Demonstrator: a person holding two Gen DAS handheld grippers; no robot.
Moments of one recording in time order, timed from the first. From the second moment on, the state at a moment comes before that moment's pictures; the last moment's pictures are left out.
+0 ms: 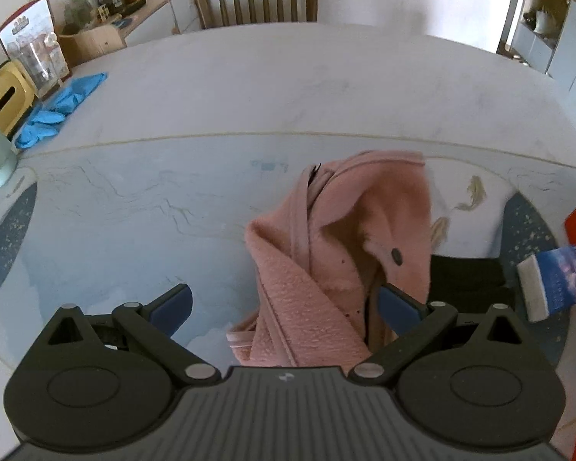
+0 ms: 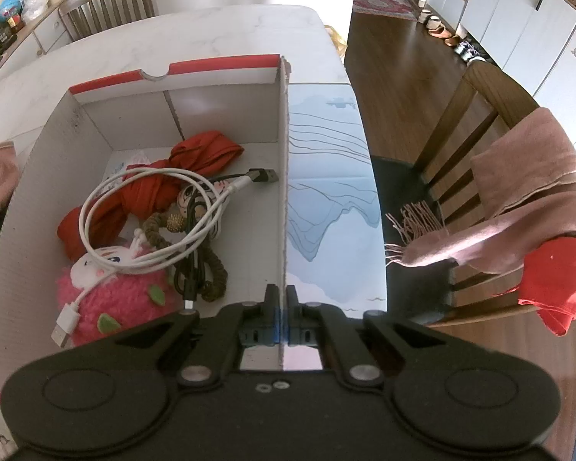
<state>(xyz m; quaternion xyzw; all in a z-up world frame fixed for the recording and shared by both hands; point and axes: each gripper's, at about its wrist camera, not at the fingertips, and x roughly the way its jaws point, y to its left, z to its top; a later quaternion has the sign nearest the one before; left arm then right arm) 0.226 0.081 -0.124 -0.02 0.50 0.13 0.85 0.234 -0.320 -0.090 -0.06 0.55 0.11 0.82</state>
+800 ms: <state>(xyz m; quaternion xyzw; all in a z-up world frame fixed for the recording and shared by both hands) 0.225 0.074 -0.110 -0.02 0.50 0.09 0.86 0.235 -0.320 -0.091 -0.06 0.55 0.11 0.82</state>
